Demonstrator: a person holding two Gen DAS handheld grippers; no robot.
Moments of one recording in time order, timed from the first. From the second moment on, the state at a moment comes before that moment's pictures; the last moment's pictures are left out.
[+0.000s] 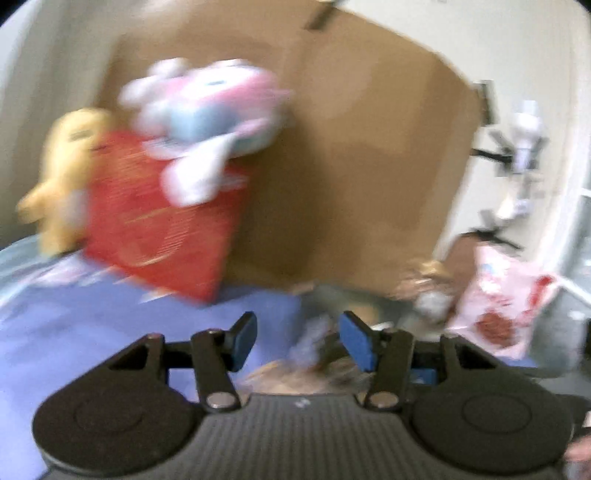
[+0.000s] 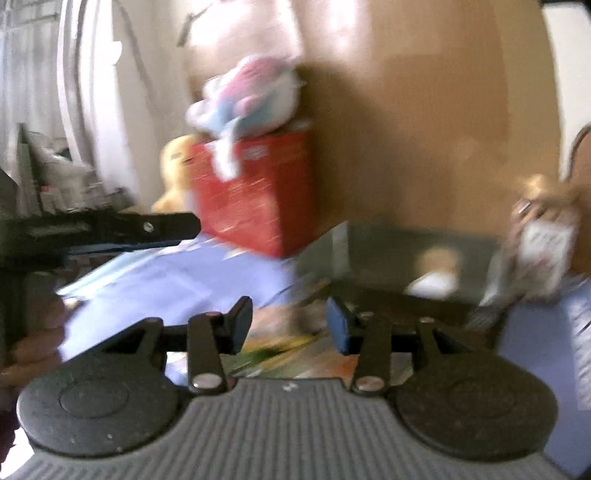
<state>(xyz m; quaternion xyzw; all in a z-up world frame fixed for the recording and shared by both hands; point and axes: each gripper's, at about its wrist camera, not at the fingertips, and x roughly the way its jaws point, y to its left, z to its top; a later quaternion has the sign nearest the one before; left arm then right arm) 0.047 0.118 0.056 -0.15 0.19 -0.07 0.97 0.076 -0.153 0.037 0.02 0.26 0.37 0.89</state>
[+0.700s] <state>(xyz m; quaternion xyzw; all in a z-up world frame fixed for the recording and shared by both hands) 0.065 0.148 -0.019 -0.21 0.29 -0.08 0.93 0.066 -0.041 -0.025 -0.16 0.27 0.40 0.86</state>
